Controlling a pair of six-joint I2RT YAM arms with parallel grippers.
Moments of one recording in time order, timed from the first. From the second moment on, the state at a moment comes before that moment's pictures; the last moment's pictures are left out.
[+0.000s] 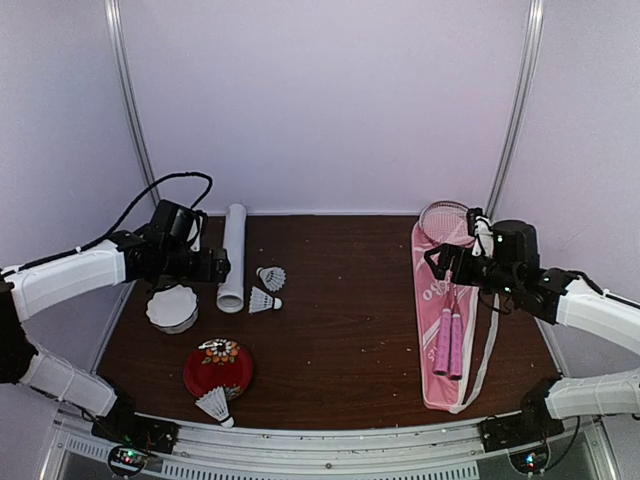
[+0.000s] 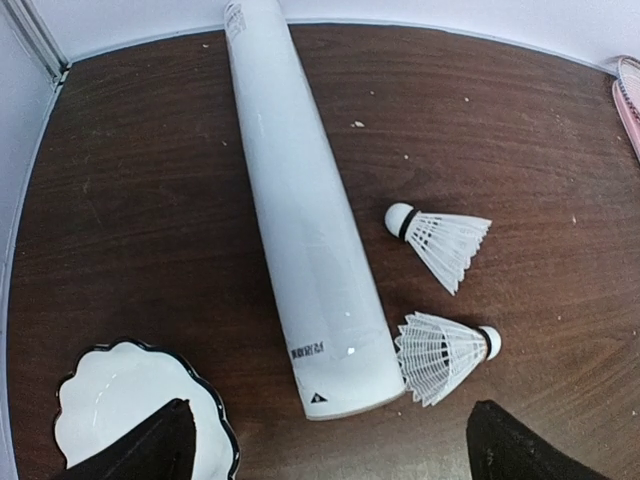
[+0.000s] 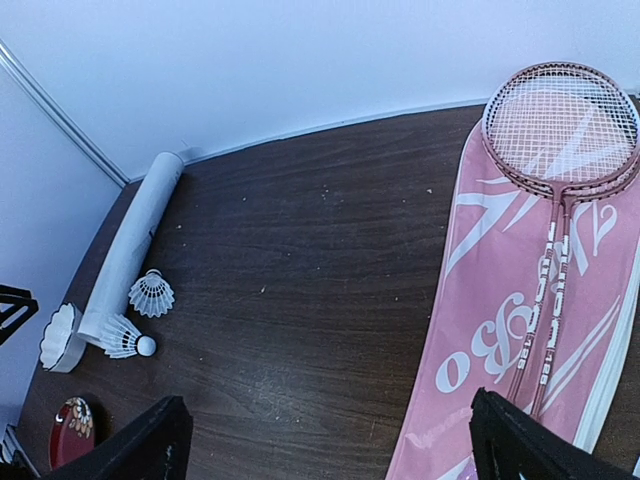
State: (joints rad) left arm -0.49 1.30 0.93 -0.42 -0.19 -0.34; right arm 0.49 1.02 0.66 -0.06 0.04 0.47
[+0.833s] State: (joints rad) left arm -0.32 2.05 1.66 -0.65 -0.18 -0.50; right arm 0.41 0.87 0.63 -0.13 -0.05 0.49
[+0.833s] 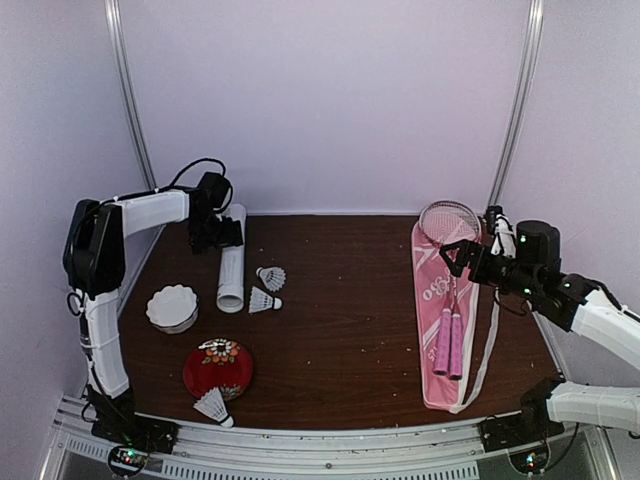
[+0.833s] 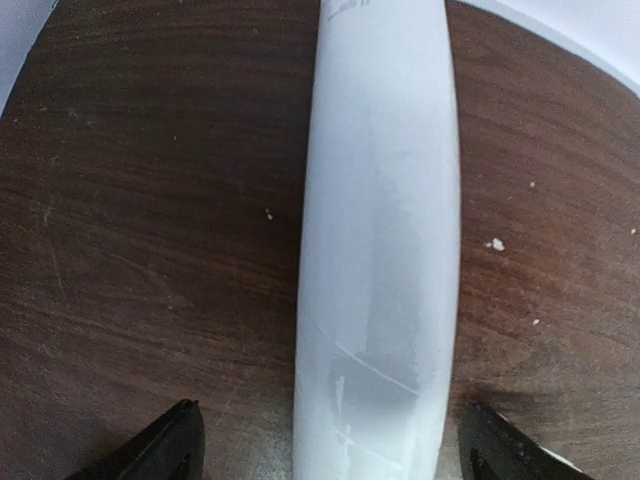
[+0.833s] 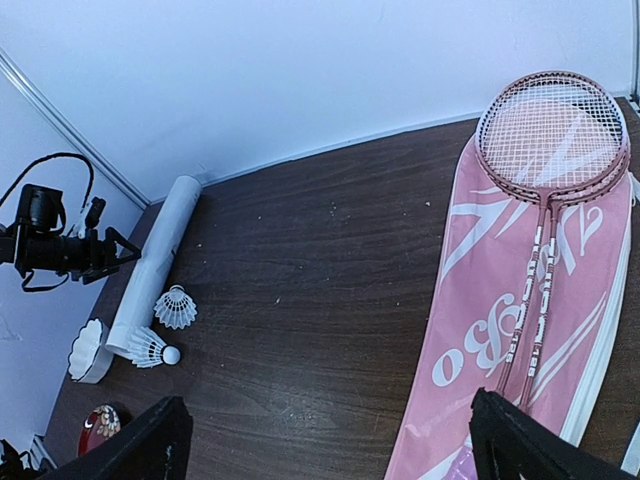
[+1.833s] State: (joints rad) left arm -0.34 2.19 1.67 -0.69 -0.15 -0.57; right arm 0.39 0.92 0.62 -0.12 -0.12 0.50
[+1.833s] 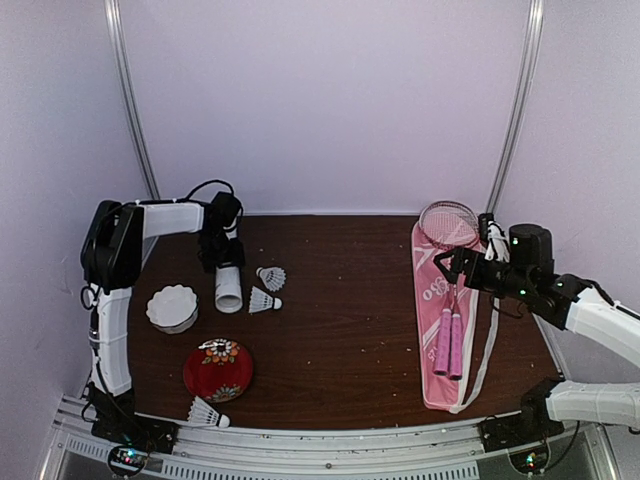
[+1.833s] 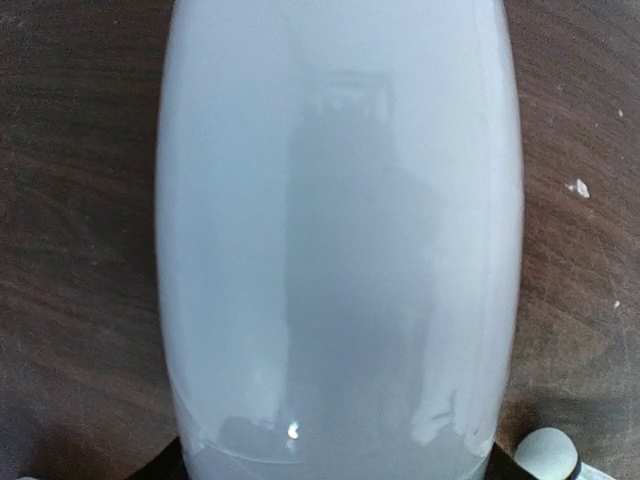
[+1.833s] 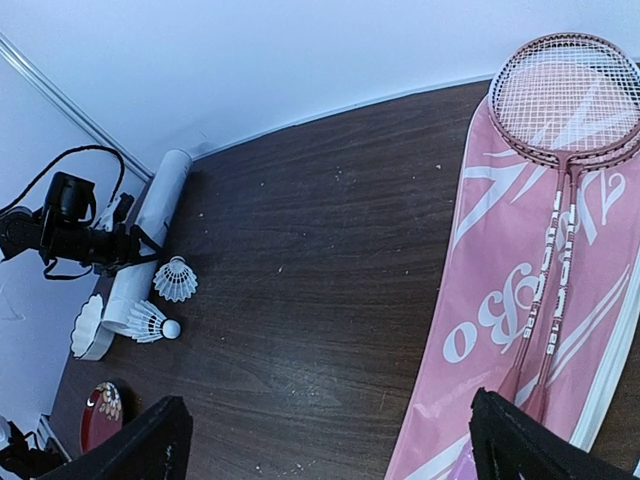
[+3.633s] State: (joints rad) left arm -1.05 1.71 0.98 0.94 0.51 -0.37; right arm 0.72 1.15 0.92 0.48 -0.59 0.55
